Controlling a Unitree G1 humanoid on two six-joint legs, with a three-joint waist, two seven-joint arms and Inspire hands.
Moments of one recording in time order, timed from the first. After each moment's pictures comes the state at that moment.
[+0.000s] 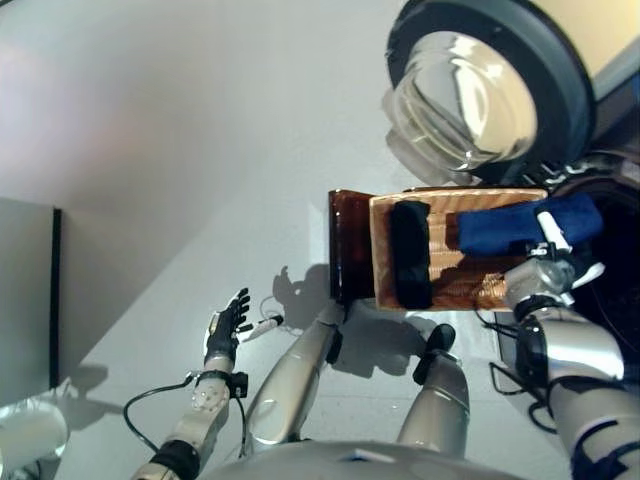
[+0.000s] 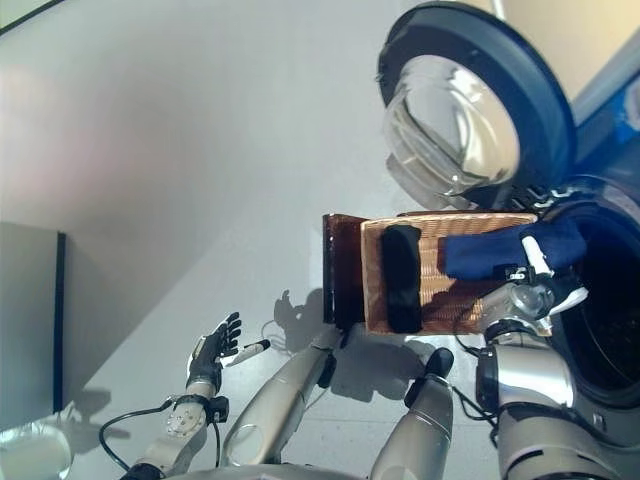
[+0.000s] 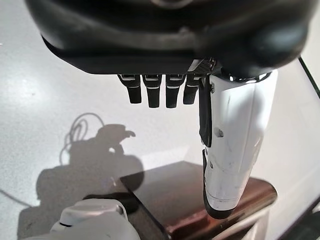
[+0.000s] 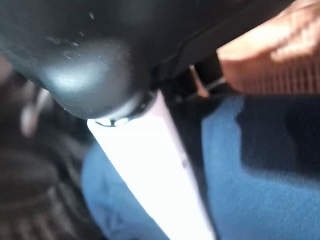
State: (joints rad) left arm 0.04 0.25 -0.36 0.77 -0.32 -0.35 0.25; right arm -0.66 -0.41 -0.22 1.26 1.06 -0.41 -0.43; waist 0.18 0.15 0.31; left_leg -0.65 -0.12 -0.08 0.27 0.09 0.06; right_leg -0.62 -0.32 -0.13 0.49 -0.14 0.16
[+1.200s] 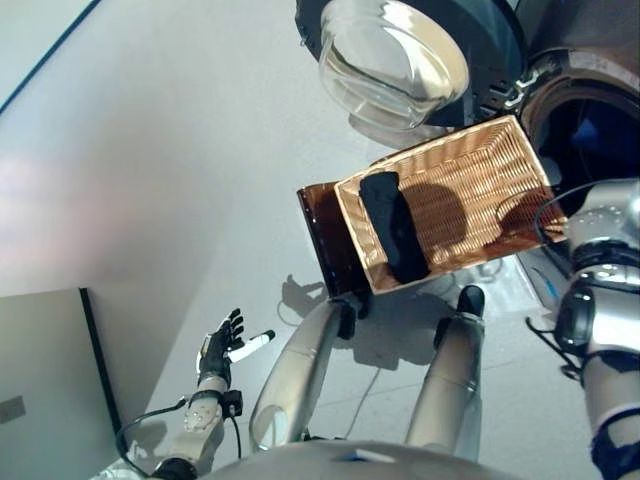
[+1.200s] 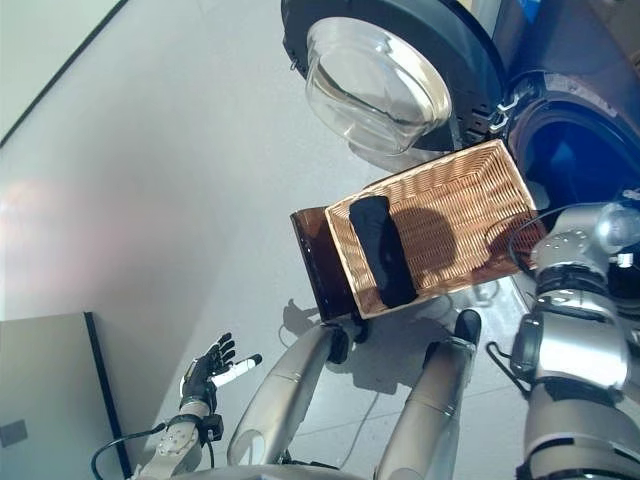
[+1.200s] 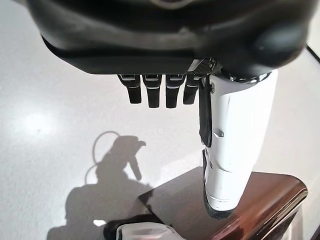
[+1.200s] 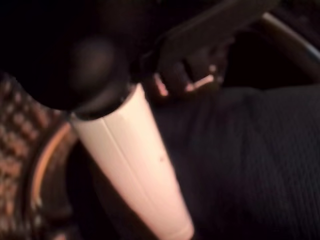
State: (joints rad) left arm 0.08 0.23 -0.37 0.86 -0.43 -0.42 0.20; right arm -0.95 -0.77 -0.12 1.13 0.92 -0.50 -0.70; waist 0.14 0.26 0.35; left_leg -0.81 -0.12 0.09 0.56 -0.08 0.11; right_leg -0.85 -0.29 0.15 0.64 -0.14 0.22
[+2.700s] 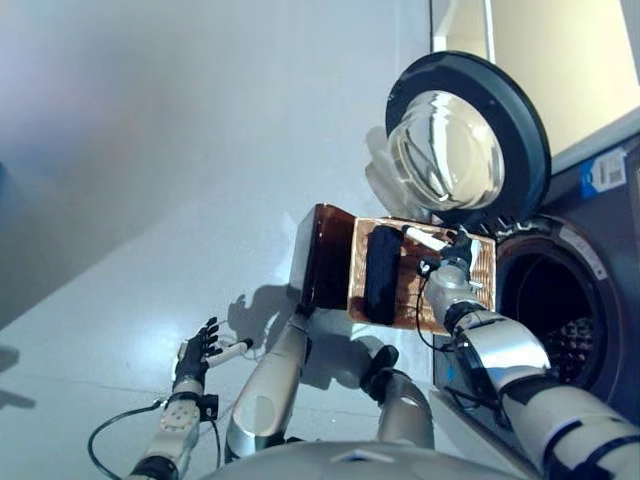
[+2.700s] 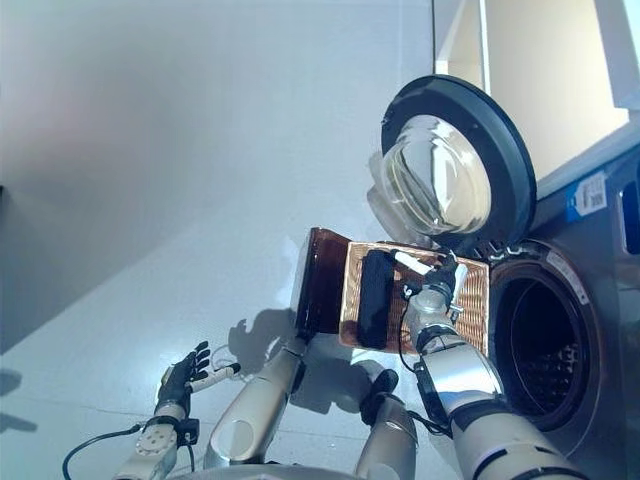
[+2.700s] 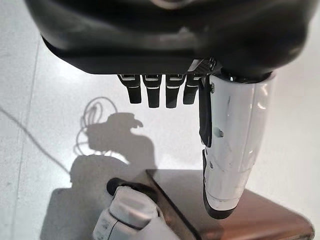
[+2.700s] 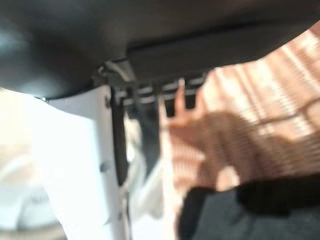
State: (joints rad) left arm 0.06 0.29 -0.20 0.89 -0.28 -0.35 0.18; right arm -0.78 -0.27 0.19 1.48 0.48 -0.23 -0.46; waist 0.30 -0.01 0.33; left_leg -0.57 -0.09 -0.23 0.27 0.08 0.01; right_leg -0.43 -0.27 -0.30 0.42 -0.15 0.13
